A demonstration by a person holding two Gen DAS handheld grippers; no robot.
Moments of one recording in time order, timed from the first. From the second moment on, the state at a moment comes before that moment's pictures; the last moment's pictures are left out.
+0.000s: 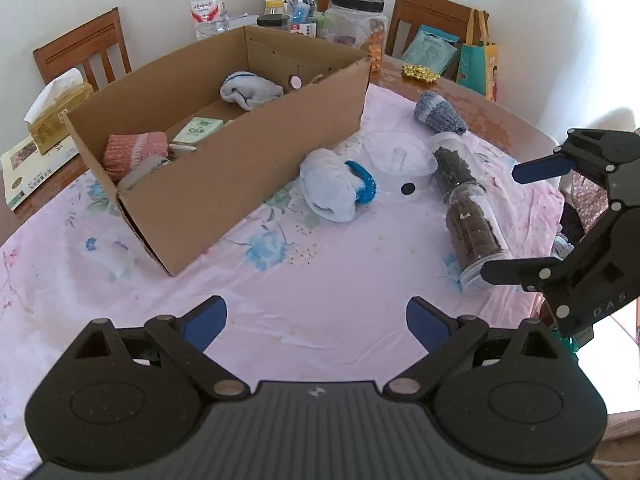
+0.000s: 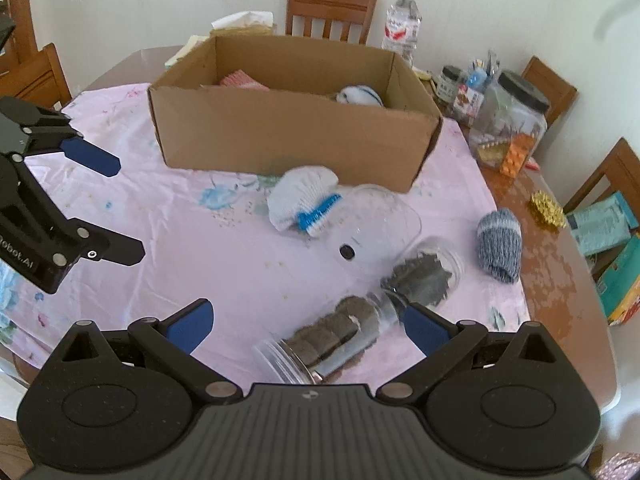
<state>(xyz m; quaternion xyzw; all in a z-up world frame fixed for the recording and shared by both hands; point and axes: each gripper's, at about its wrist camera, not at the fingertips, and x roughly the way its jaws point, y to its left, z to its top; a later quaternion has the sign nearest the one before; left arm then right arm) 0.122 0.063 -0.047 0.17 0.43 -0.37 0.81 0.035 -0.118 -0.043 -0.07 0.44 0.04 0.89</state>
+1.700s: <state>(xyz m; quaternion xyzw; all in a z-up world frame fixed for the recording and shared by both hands) 0.118 0.014 -0.072 0.12 0.47 -0.28 0.83 0.057 -0.150 -0.088 -0.13 0.47 0.24 0.84</state>
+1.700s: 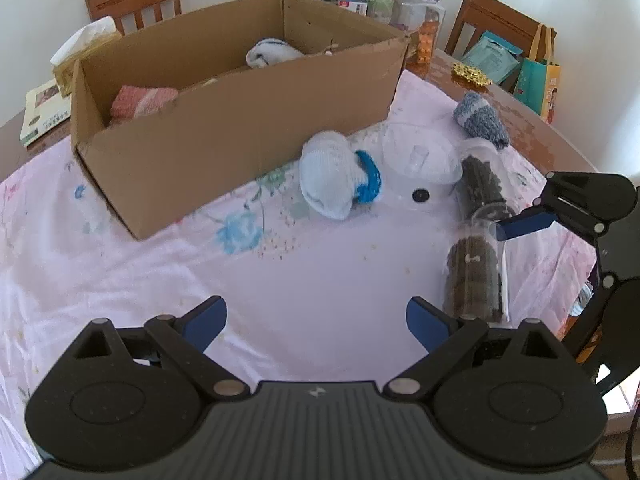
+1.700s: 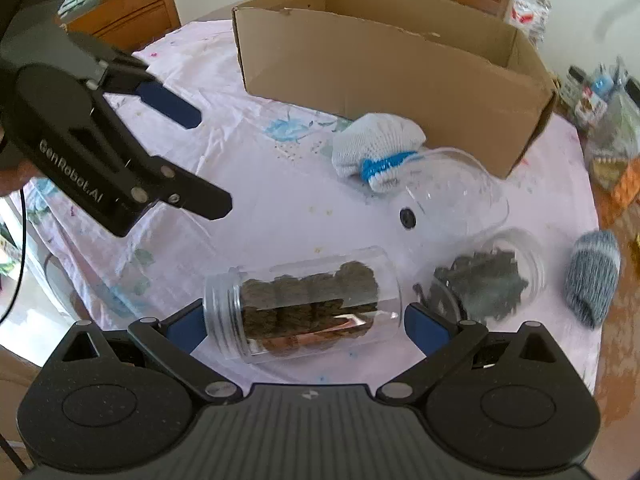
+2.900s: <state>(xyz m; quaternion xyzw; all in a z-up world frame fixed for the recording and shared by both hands) 0.181 -0.046 -0.118 0.15 0.40 -0.31 0.85 0.071 -0.152 -0.095 -0.11 0.47 0.26 0.84</state>
